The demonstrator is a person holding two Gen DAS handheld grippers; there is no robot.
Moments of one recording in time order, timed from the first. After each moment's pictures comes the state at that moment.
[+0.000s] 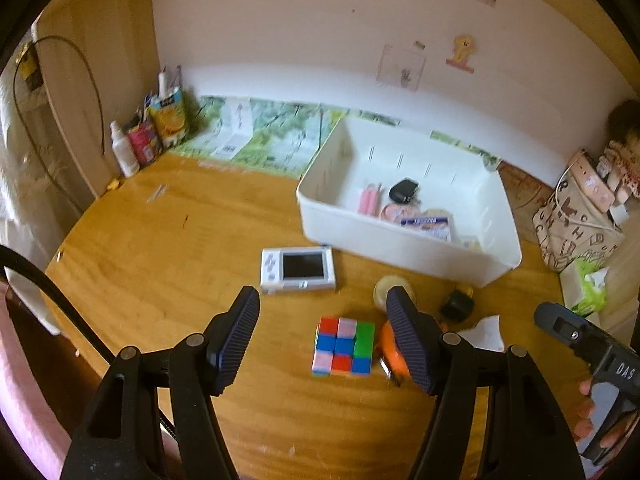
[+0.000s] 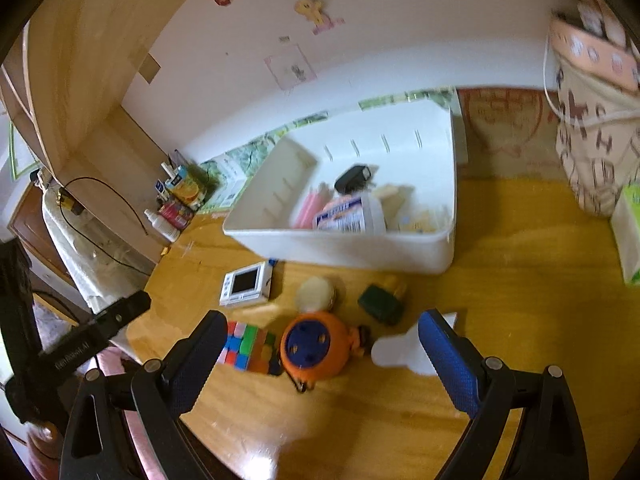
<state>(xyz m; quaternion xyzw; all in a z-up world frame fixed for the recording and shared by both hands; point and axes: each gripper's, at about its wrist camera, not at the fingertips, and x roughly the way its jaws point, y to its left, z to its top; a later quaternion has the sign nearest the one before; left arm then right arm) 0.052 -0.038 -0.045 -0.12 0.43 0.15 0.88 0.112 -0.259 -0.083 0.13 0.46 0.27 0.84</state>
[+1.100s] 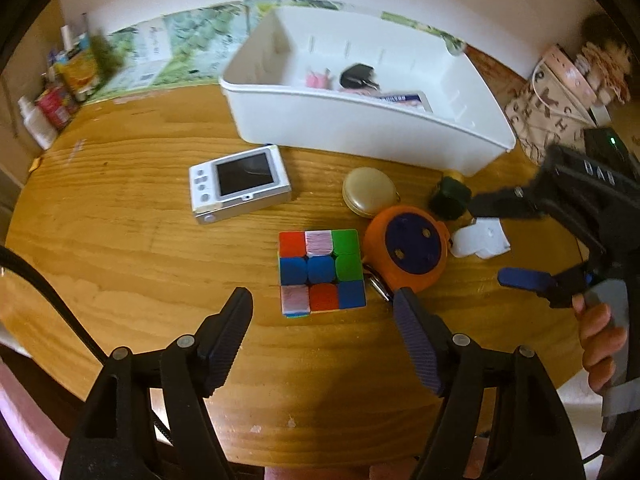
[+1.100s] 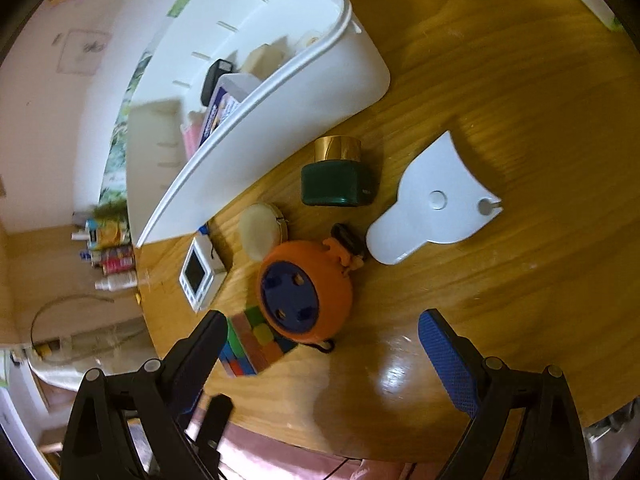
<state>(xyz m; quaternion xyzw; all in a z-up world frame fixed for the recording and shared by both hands) 0.078 -0.041 -0.121 -0.09 0.56 0.01 0.82 0.142 -0.236 -0.171 0.33 0.67 0.07 0.66</state>
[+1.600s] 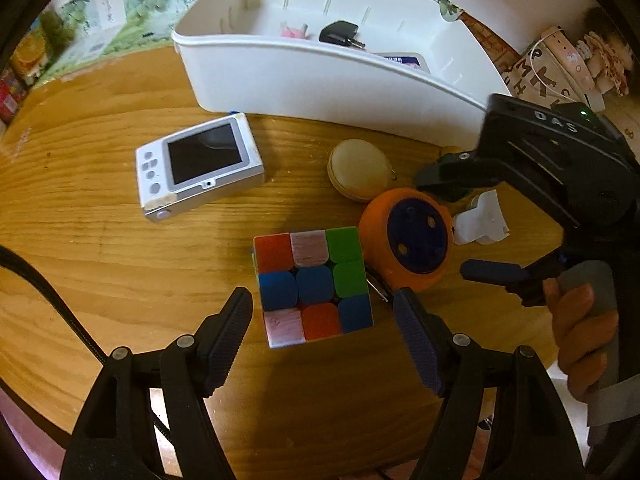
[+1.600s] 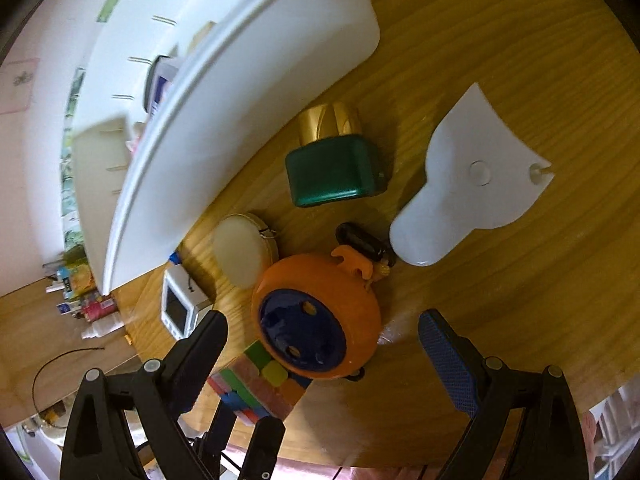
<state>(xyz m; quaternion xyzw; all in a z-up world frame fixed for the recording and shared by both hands) 0.109 -0.030 -0.156 -0.12 0.61 -0.07 0.78 0.160 -0.203 -0.204 0.35 0.70 -0.01 0.62</state>
